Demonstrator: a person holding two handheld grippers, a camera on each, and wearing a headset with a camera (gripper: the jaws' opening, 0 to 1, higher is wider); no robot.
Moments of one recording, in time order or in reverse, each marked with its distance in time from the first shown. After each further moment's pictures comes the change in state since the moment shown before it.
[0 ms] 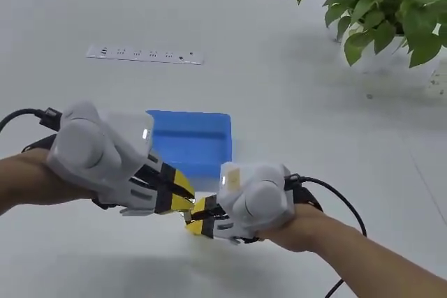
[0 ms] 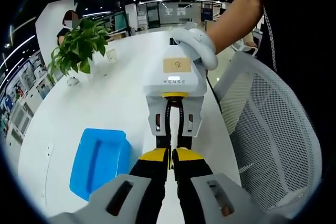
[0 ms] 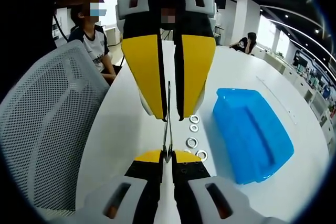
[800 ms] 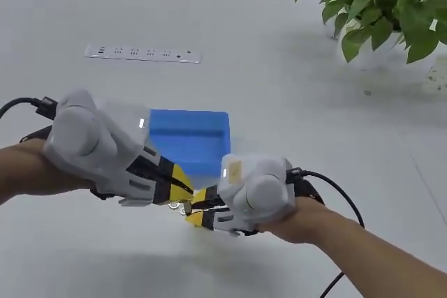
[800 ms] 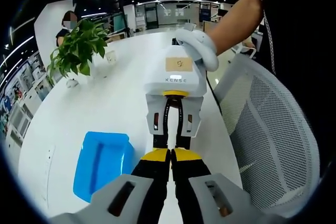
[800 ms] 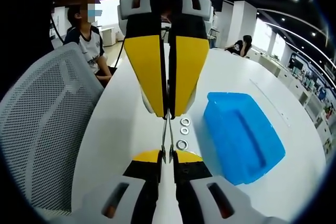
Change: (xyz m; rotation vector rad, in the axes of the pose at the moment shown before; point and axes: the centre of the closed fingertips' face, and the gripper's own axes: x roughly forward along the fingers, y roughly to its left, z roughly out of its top) left arm -0.004 0.009 0.007 0.007 -0.006 -0.016; right arm -0.007 -0.013 0.005 -0.010 -0.014 -0.052
